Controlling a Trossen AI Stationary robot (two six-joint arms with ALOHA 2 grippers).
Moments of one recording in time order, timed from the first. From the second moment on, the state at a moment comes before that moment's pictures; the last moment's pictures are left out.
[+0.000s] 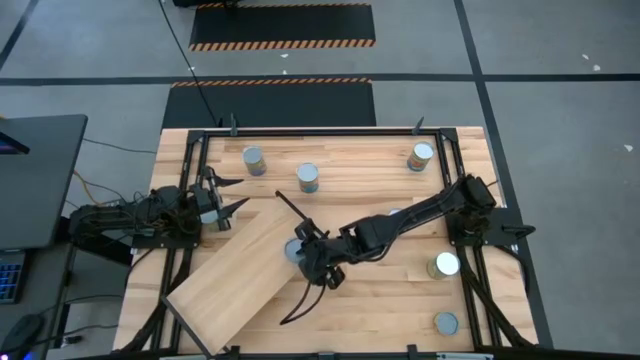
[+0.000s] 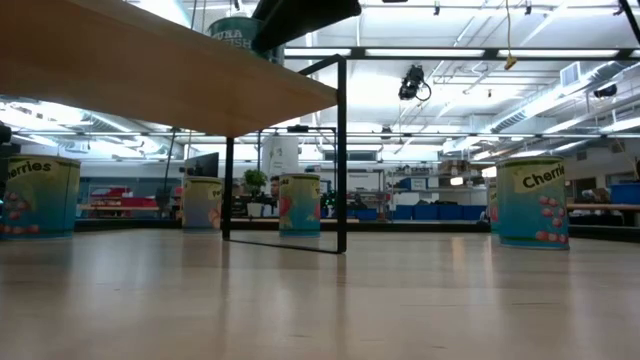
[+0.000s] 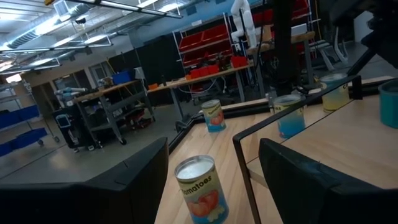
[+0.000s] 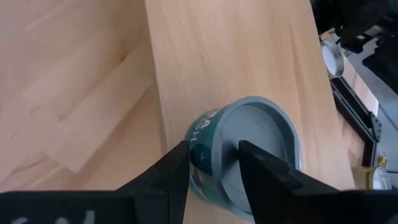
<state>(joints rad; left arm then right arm) 0.05 0.03 0.03 0.12 -0.28 0.30 0.32 1.98 1.71 -0.59 0.27 -0.50</state>
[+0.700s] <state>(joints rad) 0.05 0.03 0.03 0.12 -0.28 0.30 0.30 1.95 1.71 -0.64 0.28 -0.54</state>
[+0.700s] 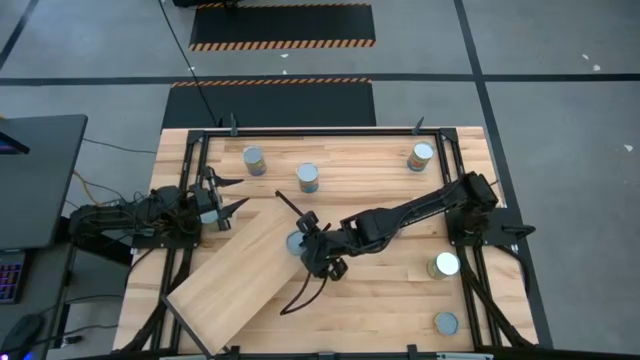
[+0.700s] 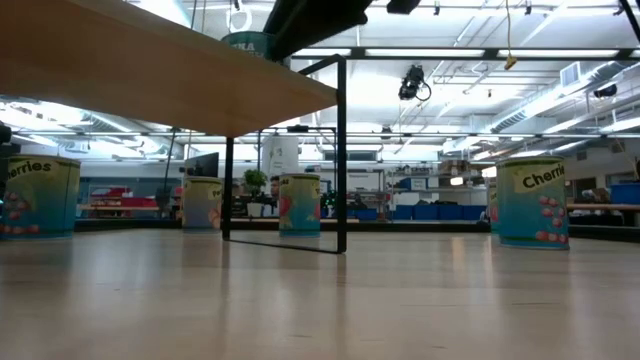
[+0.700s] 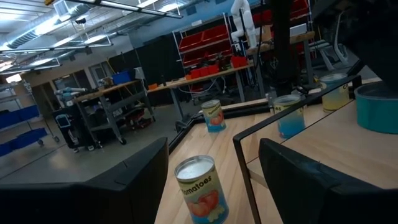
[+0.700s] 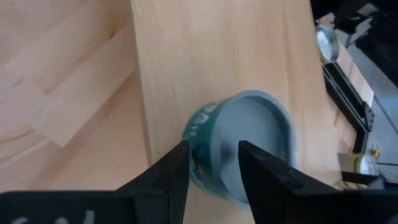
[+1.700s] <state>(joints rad) 0.05 0.03 0.03 0.13 -0.27 0.27 0.50 1.53 1.30 -0.33 0.21 -0.06</state>
